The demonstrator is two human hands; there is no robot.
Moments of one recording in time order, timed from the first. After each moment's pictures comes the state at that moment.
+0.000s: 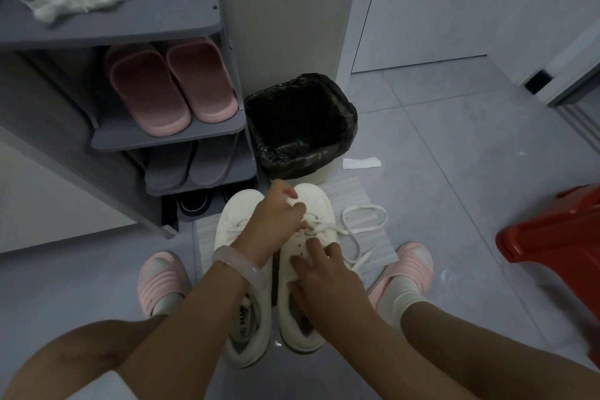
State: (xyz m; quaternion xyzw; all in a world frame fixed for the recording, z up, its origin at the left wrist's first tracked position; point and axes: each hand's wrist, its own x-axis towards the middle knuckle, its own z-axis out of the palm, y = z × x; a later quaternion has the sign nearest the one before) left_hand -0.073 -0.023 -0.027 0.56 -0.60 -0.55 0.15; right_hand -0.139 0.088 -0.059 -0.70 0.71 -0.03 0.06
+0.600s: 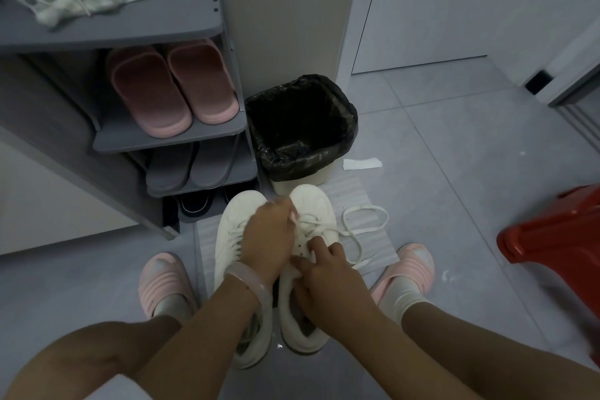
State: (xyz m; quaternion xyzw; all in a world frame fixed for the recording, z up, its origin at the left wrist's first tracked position) left_hand -0.063 -0.013 -0.044 0.55 -0.77 -0.28 0.17; right_hand -0.144 0.087 -0.066 -0.70 0.71 -0.10 0.04
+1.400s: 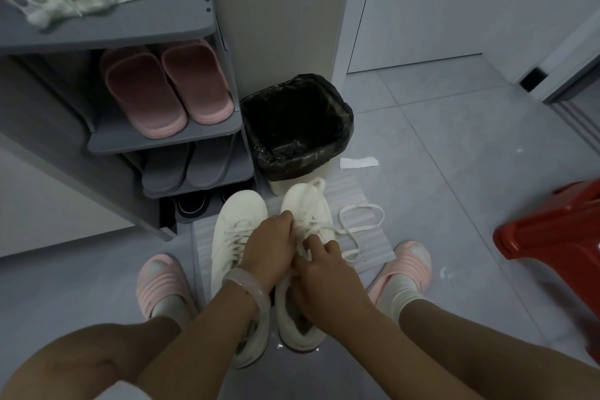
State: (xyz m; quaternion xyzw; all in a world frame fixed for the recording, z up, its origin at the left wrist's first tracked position) left_hand -0.064 -0.003 -0.062 0.52 -0.78 -0.33 0.04; right_hand -0.145 0.085 -0.053 -0.70 0.70 -0.05 0.12
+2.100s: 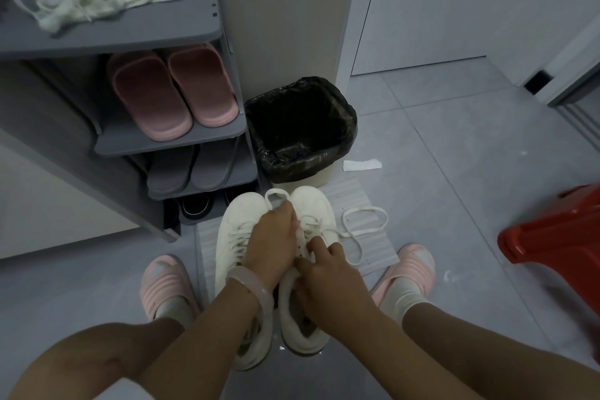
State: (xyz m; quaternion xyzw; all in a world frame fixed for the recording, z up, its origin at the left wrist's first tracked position) left_hand -0.066 -0.009 -0.050 0.55 -0.76 -0.31 0.12; right_hand -0.146 0.085 -0.047 -0.70 0.70 -0.03 0.15
